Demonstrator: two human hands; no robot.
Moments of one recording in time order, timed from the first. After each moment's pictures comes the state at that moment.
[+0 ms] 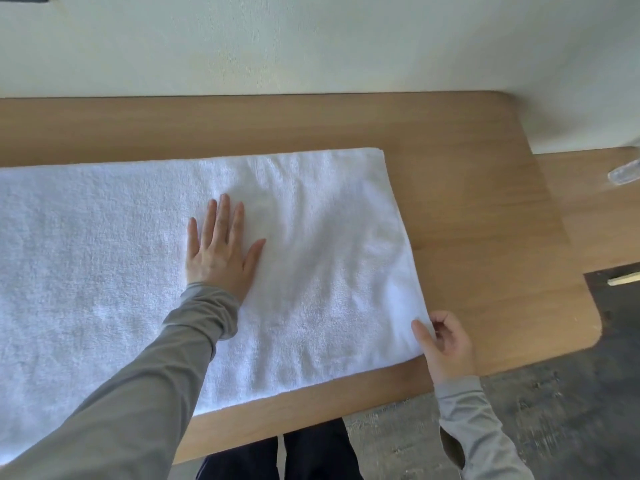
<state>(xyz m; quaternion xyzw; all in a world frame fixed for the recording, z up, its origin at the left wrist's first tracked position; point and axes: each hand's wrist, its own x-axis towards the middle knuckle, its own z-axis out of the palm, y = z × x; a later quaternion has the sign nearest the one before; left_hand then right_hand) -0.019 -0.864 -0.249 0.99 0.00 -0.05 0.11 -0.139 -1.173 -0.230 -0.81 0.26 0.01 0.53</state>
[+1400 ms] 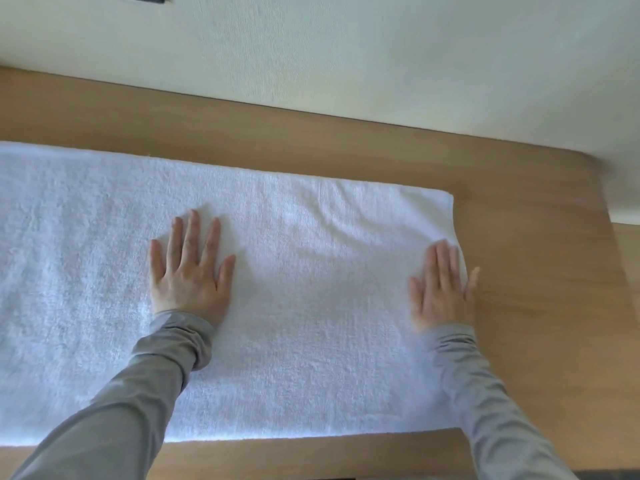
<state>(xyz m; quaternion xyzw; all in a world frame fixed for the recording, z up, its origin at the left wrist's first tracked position) -0.041 -0.788 -0.264 0.98 0.15 -0.03 0.08 0.014 -1.128 -0.251 -1.00 -0.03 0.06 -0.02</state>
